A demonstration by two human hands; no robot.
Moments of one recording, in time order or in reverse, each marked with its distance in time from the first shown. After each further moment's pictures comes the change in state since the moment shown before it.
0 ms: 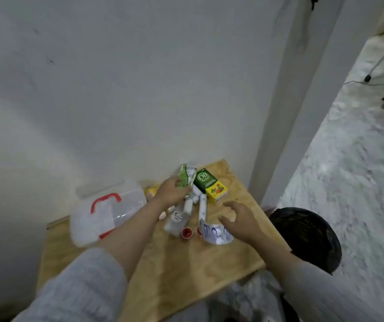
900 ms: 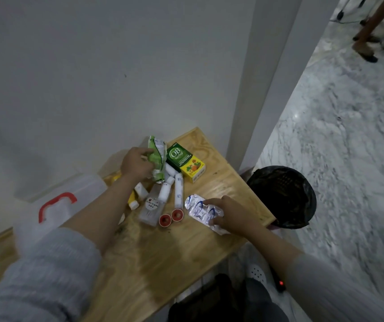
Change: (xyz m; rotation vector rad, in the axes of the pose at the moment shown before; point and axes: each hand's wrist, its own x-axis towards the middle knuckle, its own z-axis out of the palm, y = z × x) left_hand 0.071 -0.011 0.004 0.134 0.124 0.053; right_hand 0.001 0.042 0.009 -0.161 -0.273 0.070
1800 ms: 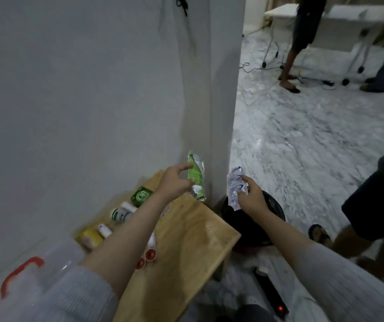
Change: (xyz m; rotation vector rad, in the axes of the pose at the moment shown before) left_hand -0.062 0.176 0.065 -0.280 -0.359 0.358; right_hand -0.047 0.066 -0.115 0.628 0.791 0.211
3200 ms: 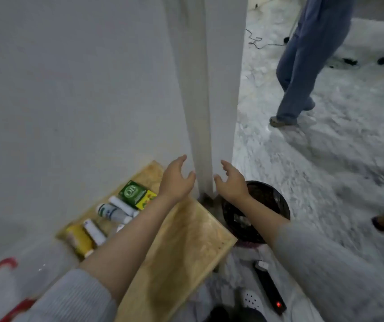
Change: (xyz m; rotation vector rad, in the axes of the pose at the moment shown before) left_hand 0.031 -0.016 0.048 0.228 0.170 -0.011; right_hand 0.056 -0.001 0.034 -0.164 -0.159 -0.095
